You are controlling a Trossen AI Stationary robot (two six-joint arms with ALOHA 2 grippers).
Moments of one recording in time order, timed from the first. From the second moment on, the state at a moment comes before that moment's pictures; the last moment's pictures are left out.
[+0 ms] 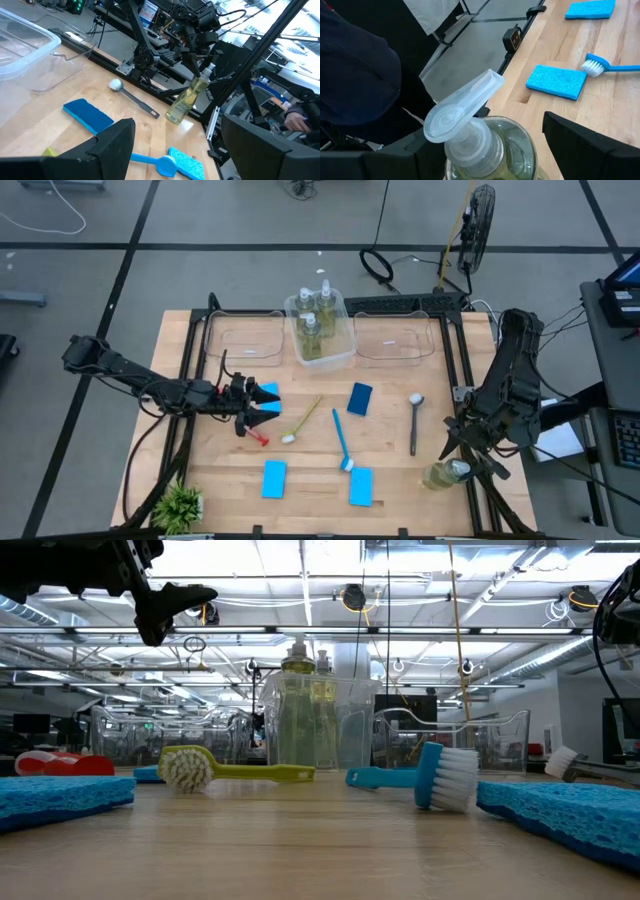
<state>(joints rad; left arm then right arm) -0.29 0.95 0.30 0.65 -0.26 -0.56 1.19 0.55 0.58 -0.51 0.36 0.67</state>
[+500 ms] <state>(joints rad) -0.29 0.95 0.30 0.65 -0.26 -0.56 1.19 0.55 0.58 -0.51 0.36 0.63</state>
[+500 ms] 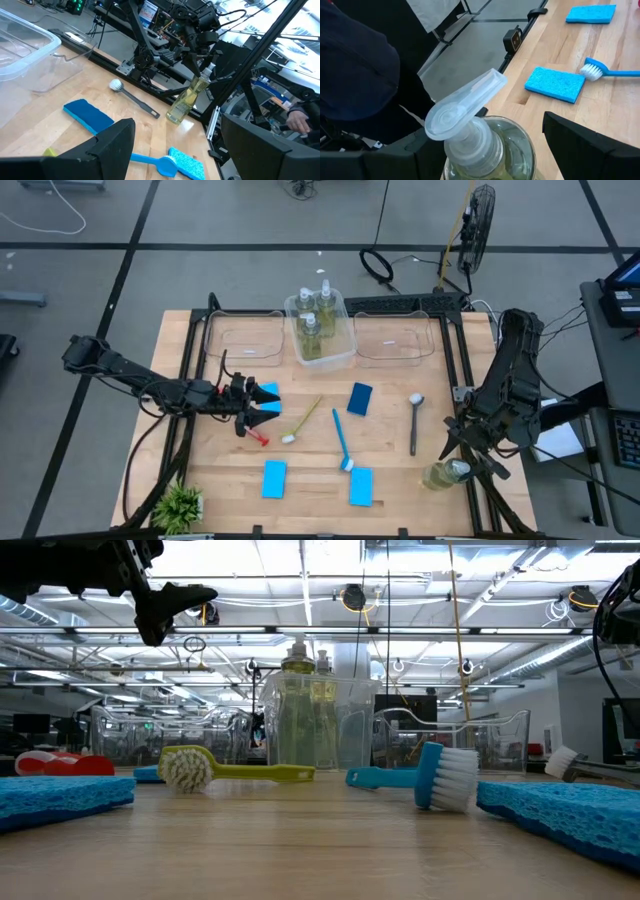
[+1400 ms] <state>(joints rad) -0.29 0.95 0.30 0.65 -0.26 -0.55 1.19 0.57 0.58 -0.50 0.40 0.62</state>
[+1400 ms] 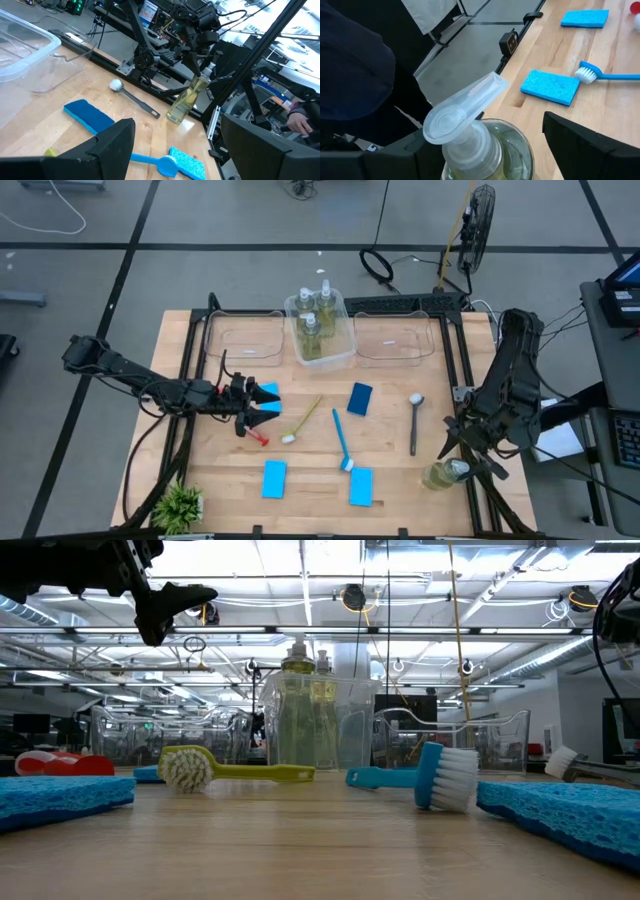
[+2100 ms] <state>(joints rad) -0.29 0.95 0.30 0.65 -0.26 -0.55 1.19 0.63 0.58 -0.47 0.44 0.66</state>
